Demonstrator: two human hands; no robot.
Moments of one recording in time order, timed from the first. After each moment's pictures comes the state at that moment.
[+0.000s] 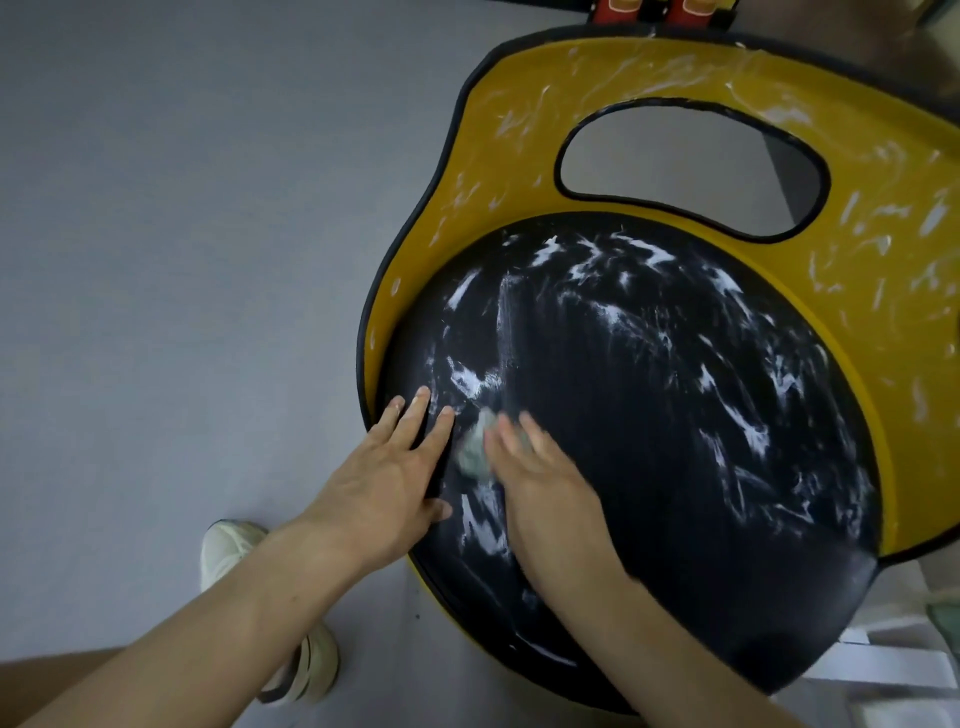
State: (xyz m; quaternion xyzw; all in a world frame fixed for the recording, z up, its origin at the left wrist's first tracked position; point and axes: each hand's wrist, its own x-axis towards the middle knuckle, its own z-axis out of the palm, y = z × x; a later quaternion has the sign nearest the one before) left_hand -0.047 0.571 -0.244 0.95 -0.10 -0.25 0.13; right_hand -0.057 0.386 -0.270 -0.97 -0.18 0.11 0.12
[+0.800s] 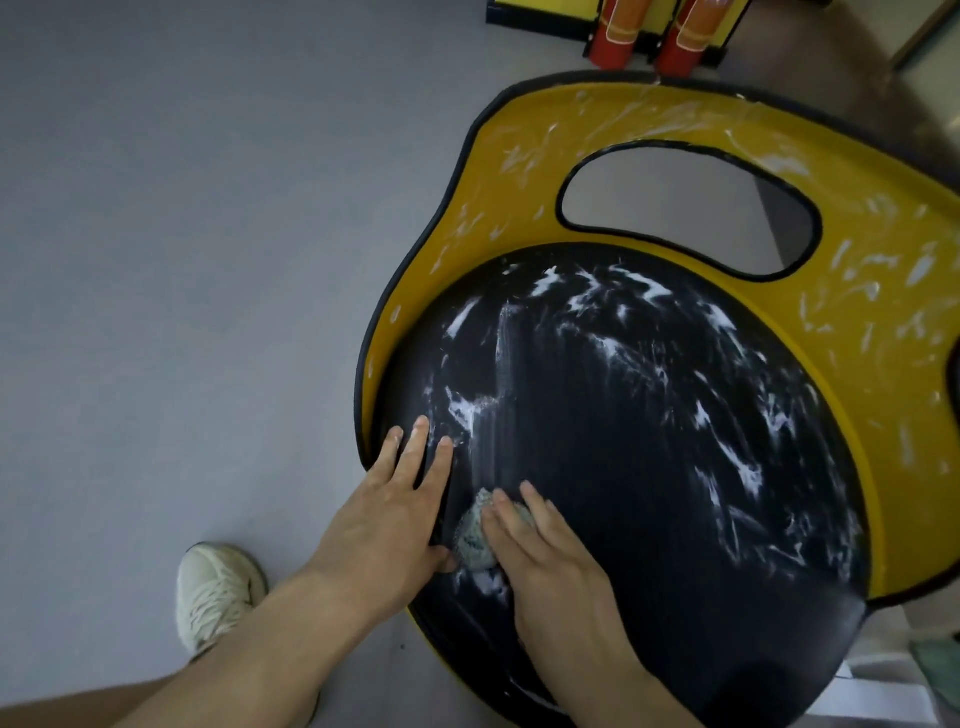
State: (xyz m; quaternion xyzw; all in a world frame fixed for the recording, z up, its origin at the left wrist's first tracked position) left_hand -0.048 0.562 -0.245 0.96 -0.09 -0.24 0.13; right_hand -0.086 0.369 -0.273 -0.96 -0.25 0.10 0.06
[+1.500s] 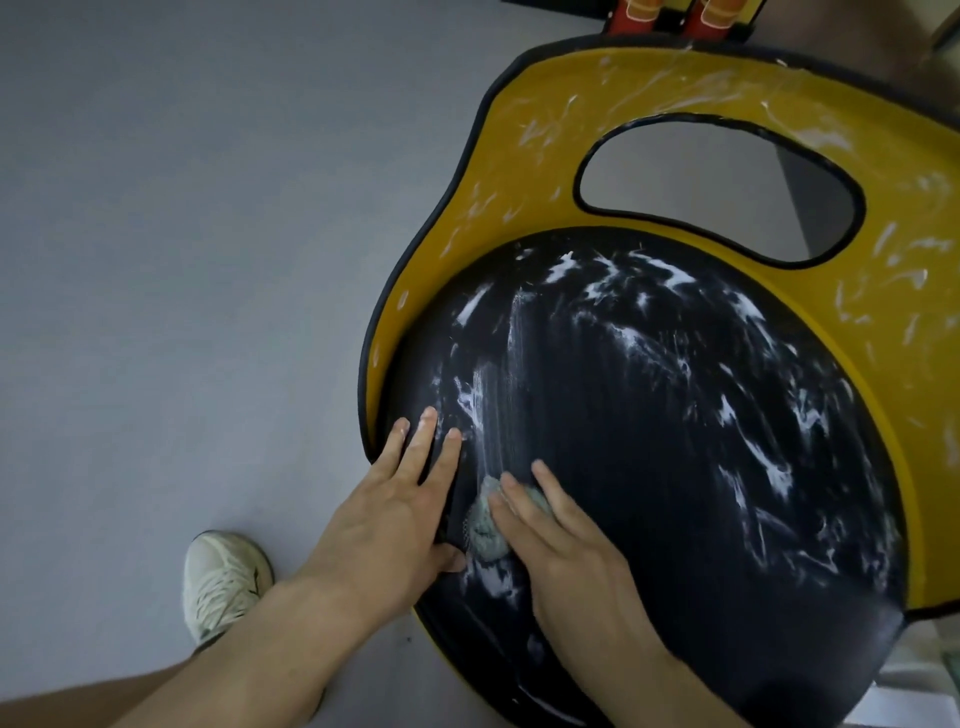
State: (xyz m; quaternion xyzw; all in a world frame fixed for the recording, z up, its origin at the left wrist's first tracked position) left_hand -0.048 0.562 -0.250 0.96 -0.08 -0.24 0.14; right_hand -0.070 0.364 -0.275 -0.96 -0.27 0.09 0.07
